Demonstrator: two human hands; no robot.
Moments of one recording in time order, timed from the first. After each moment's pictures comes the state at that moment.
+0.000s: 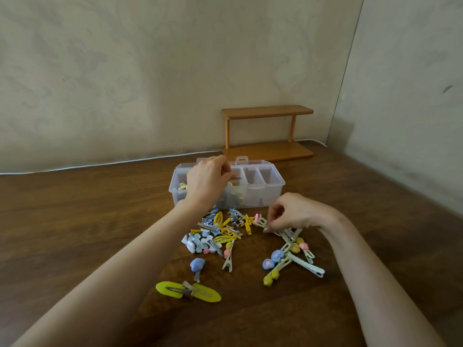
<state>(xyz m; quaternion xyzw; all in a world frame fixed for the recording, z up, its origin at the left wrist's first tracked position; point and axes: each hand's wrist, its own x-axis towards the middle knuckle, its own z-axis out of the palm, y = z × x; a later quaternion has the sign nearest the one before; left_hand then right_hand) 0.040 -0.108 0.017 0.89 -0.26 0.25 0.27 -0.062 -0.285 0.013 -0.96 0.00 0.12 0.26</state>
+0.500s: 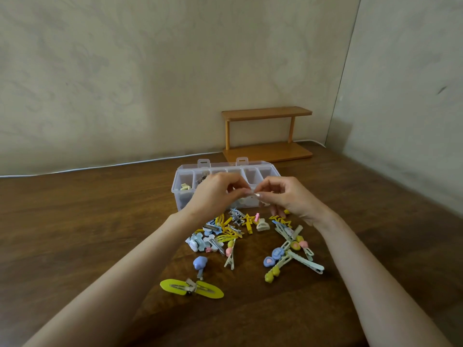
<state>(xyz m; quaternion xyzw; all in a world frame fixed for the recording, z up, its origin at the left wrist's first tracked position) 0.006 -0.095 0.019 0.84 -0.41 0.11 0.33 -0.060 -0.278 0.013 -0.83 -0.07 -0.05 0.55</state>
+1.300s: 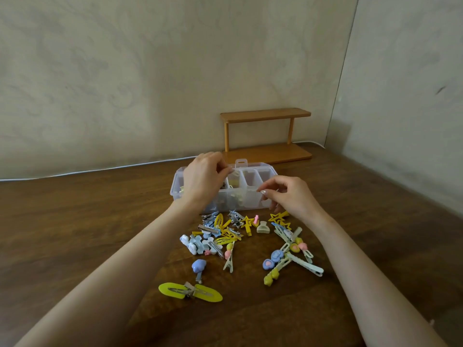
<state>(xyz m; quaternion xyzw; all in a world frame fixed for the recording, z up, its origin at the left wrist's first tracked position) 0.039 -0.101 0.027 0.87 -0.28 0.29 0.29 -0.054 -0.282 0.004 -0.87 0.00 -0.16 0.47</state>
